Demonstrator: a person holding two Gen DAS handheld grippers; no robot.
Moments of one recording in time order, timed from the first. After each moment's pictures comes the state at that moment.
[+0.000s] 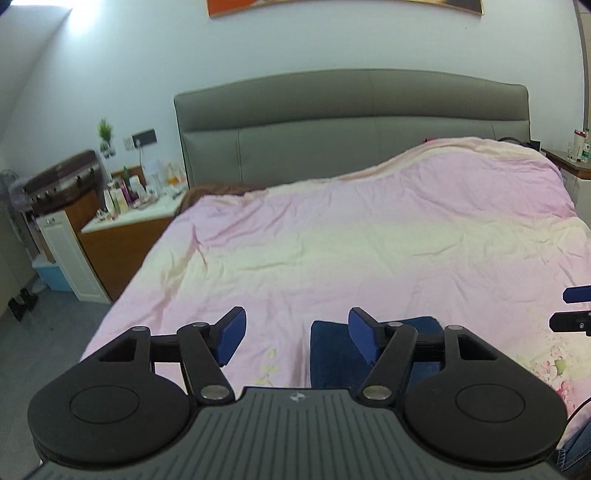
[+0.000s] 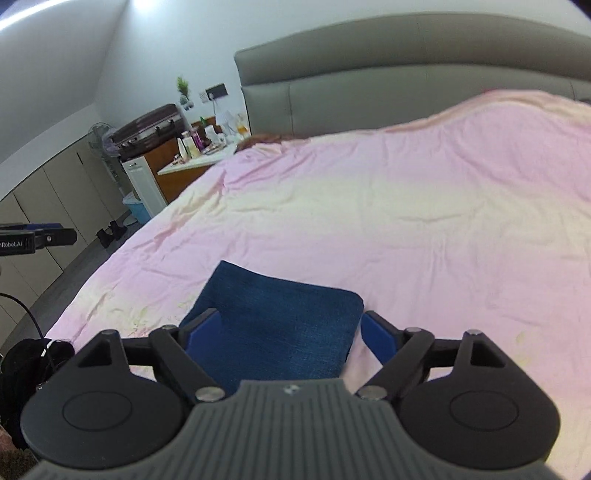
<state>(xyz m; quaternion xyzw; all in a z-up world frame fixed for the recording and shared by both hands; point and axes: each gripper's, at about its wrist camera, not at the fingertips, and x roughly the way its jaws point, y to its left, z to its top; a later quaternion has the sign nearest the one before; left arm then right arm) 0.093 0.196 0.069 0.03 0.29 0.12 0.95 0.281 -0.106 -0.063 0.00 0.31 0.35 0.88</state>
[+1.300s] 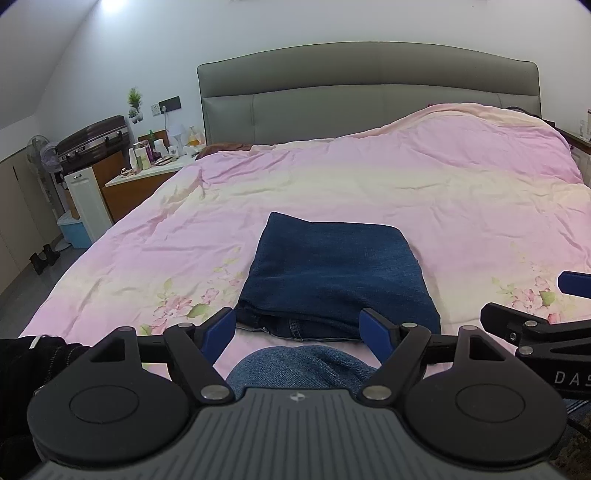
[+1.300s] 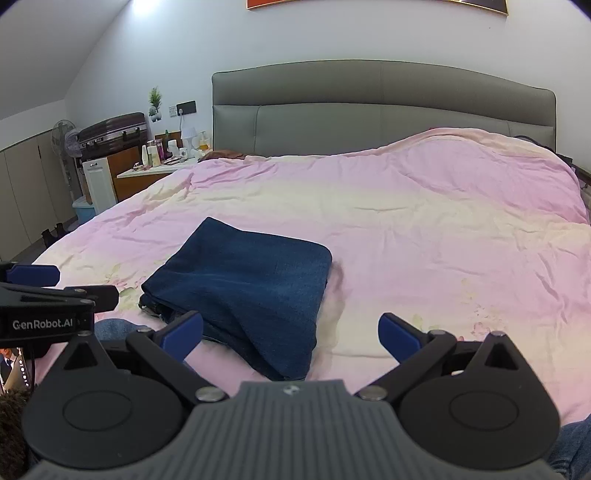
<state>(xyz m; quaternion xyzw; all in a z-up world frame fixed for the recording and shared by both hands) 0.012 0.071 -0.058 0.01 0.31 0.18 0.93 0.113 -0.107 -0.149 -0.04 0.24 0.25 0.94</state>
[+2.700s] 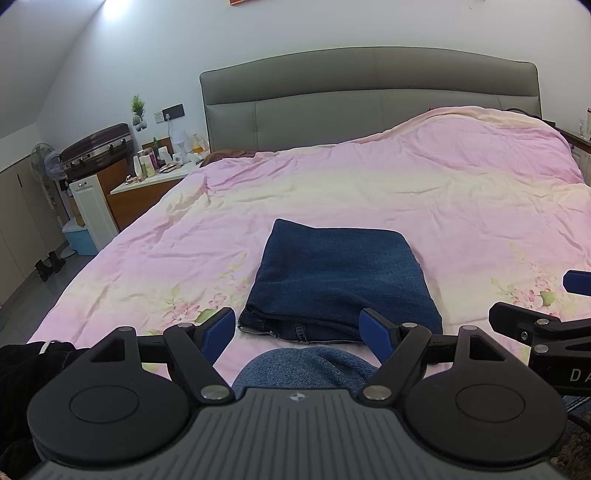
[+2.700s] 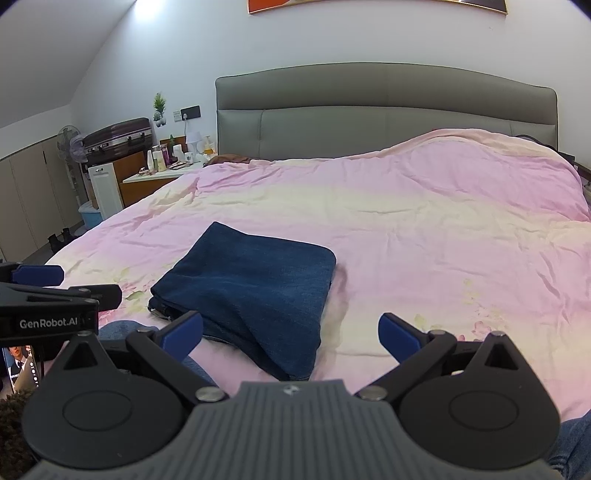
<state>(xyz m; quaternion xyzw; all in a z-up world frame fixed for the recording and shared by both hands) 0.004 0.073 -0.046 0.02 0.31 0.18 0.93 0.106 -0.120 -0.141 -0.03 0.24 0.26 0.93</state>
